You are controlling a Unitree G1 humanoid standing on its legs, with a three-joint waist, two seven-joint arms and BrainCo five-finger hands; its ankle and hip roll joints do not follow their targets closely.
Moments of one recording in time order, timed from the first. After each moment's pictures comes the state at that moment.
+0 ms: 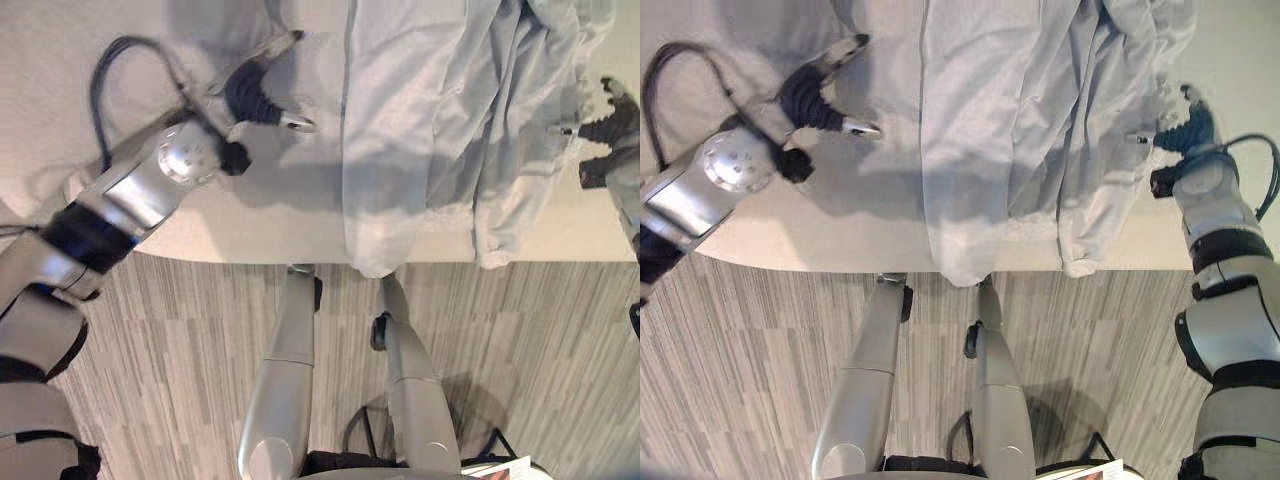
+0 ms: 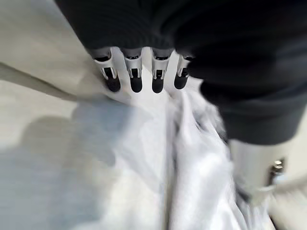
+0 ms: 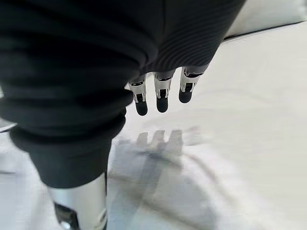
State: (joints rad) left arm -1.09 1.08 -0.78 0.21 -0.30 0.00 0.15; right arm -1.08 -0.89 0.51 1.16 0.26 -0.06 -0.16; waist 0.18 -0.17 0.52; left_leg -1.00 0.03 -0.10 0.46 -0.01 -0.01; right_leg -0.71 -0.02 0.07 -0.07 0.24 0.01
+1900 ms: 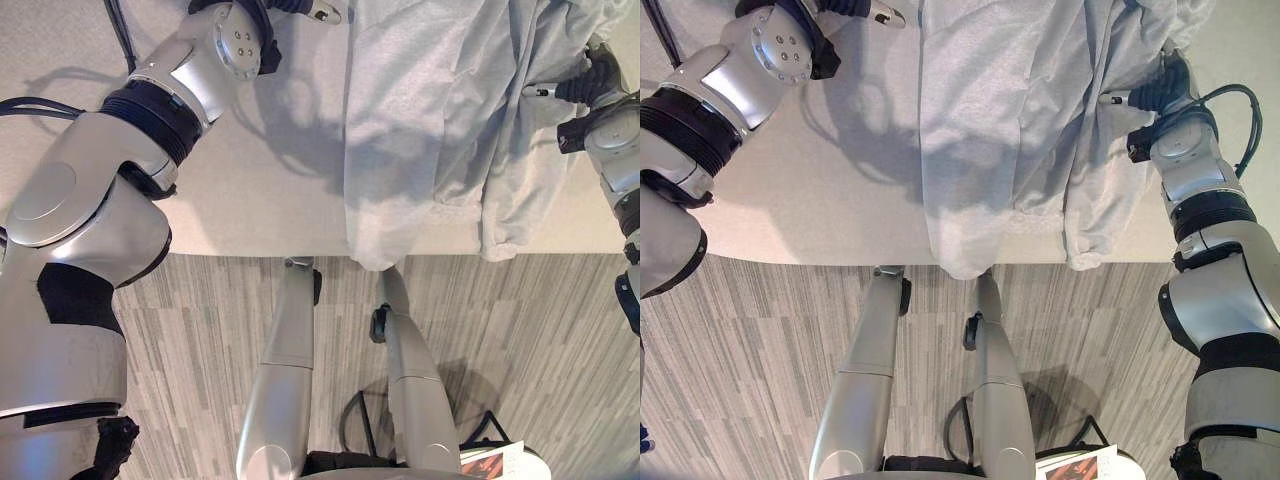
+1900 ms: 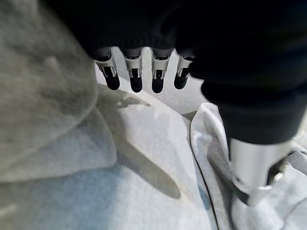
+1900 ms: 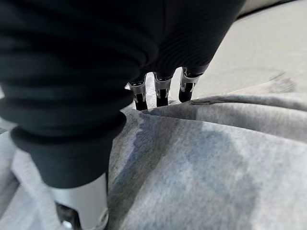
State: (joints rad) left arm -1.73 0.66 -1.18 0.95 -0.21 -0.03 0.24; right arm -1.32 -0.80 0.62 1.12 0.23 -0.07 -0.19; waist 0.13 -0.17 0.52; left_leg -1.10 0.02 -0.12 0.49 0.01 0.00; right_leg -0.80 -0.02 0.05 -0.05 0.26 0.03
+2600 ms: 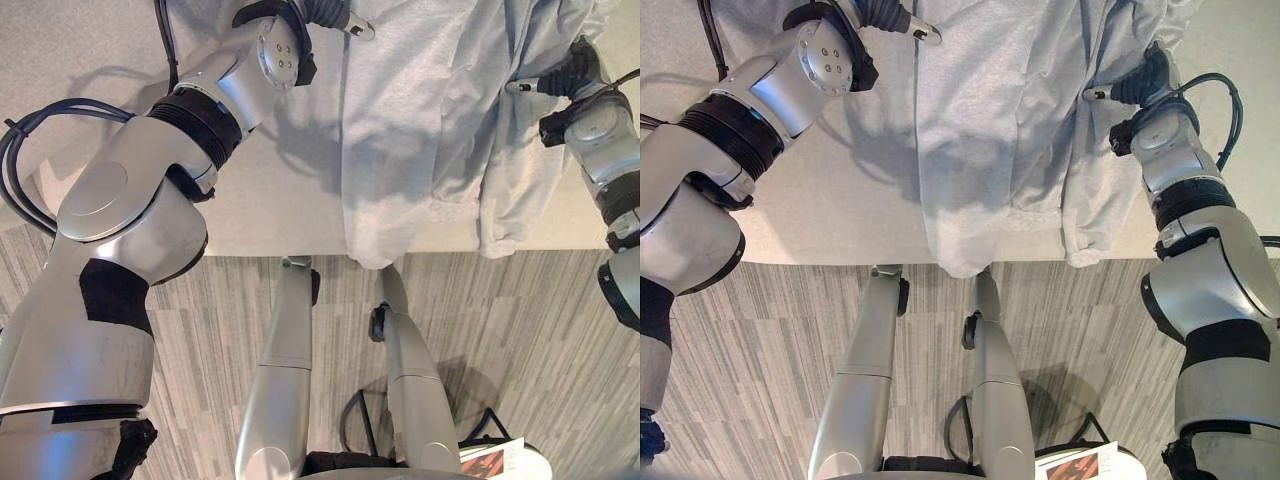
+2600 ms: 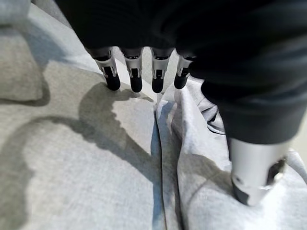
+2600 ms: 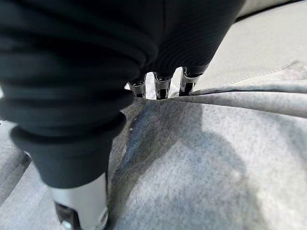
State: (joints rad) left arm -1.73 0.54 -1.17 1.01 -0.22 -0.04 0.24; right arm -1.38 -0.73 0.70 1.21 0.22 -0.08 -0.21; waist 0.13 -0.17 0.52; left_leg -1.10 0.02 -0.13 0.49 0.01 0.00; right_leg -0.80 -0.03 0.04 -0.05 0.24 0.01
